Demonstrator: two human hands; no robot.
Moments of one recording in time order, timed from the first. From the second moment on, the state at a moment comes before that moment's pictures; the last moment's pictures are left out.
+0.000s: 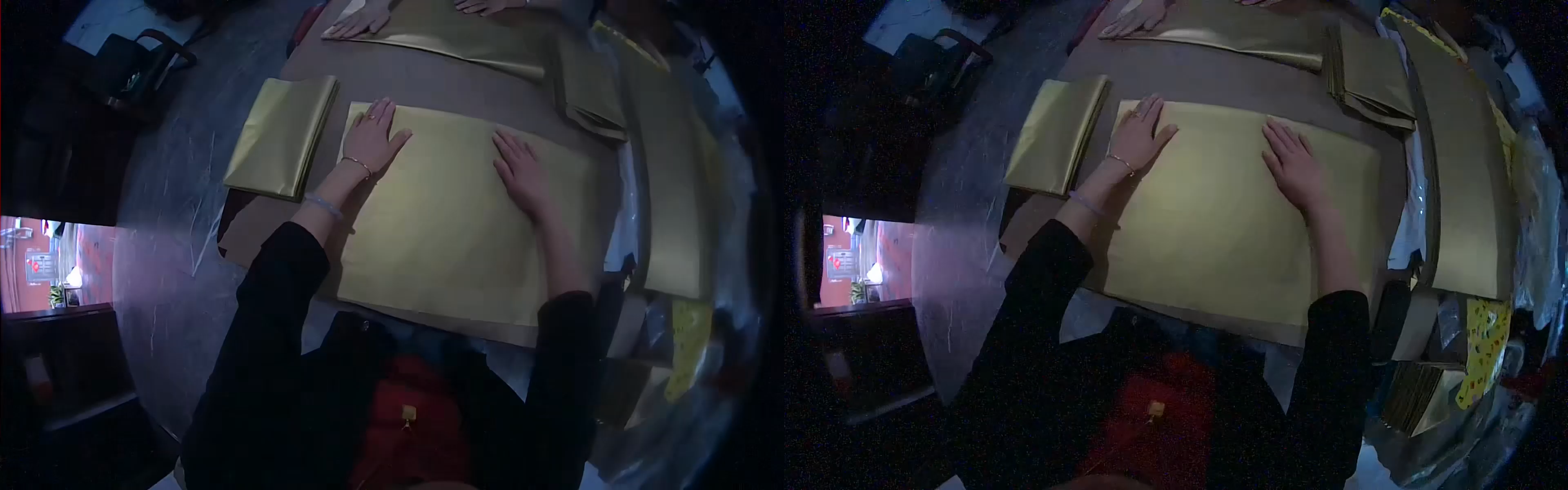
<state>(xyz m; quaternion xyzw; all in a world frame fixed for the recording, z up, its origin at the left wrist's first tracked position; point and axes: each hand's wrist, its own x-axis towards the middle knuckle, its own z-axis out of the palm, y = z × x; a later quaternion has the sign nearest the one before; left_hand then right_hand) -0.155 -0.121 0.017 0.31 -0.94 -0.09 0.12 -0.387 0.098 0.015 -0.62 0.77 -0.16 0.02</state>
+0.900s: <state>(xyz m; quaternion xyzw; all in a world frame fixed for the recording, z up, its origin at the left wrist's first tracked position) -0.154 -0.130 0.007 0.31 -0.94 -0.05 0.12 -0.419 0.109 -0.005 -0.42 0.88 -0.20 -0.07</state>
